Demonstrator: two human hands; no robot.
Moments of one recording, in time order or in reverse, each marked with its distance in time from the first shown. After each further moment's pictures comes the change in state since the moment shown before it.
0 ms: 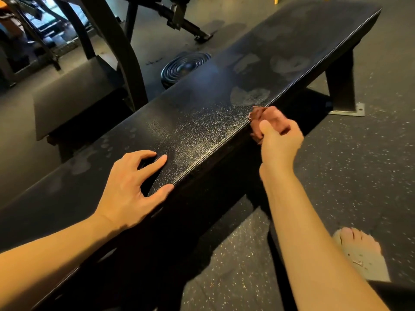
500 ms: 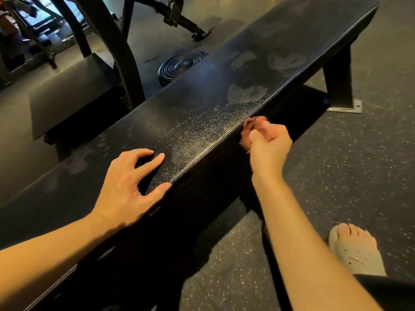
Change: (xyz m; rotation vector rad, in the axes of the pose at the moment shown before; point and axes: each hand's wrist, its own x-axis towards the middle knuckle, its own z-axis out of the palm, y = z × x) left_hand 0.000 0.000 -0.001 0.007 -0.018 -0.005; right_hand -0.024 0.007 0.000 -0.051 -0.058 -0.011
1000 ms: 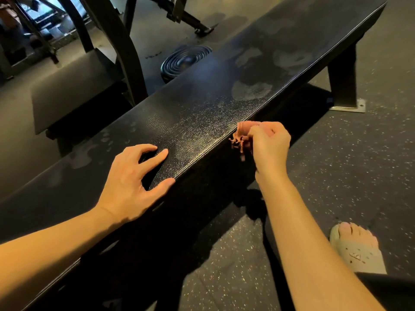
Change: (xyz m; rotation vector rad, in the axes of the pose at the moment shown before) left_hand 0.001 -0.001 0.001 -0.007 0.008 0.007; right_hand -0.004 -0.006 -0.002 -0.133 -0.162 0.037
